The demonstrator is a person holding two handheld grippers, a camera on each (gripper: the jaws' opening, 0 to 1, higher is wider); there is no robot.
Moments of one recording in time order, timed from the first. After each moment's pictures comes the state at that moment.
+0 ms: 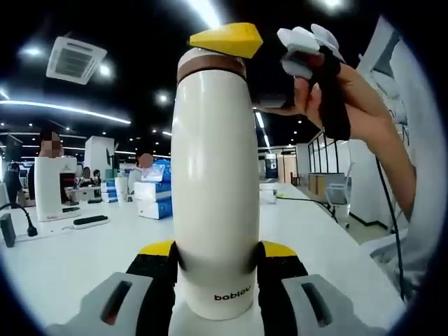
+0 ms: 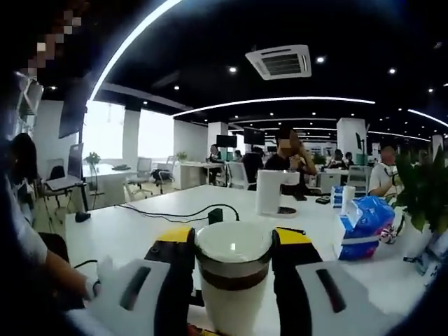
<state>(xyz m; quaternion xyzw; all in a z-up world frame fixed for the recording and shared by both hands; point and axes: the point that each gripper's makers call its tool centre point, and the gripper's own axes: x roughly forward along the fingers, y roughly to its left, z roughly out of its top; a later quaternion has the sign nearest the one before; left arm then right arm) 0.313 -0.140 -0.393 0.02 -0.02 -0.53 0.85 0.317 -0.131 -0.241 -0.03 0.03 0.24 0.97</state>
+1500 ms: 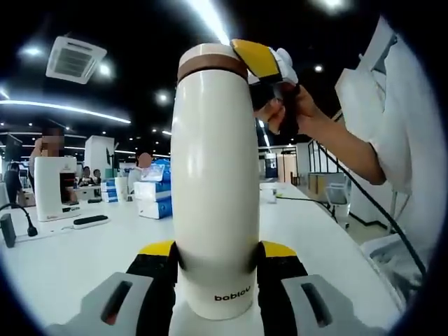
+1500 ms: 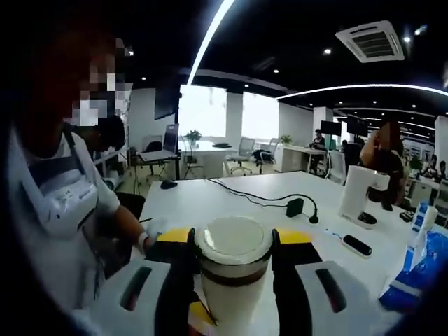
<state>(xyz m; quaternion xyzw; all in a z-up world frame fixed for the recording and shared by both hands) 0.311 -0.140 -0.392 0.02 -0.02 -0.53 0.85 0.309 -0.119 -0.245 -0.08 0.07 0.57 0.81</state>
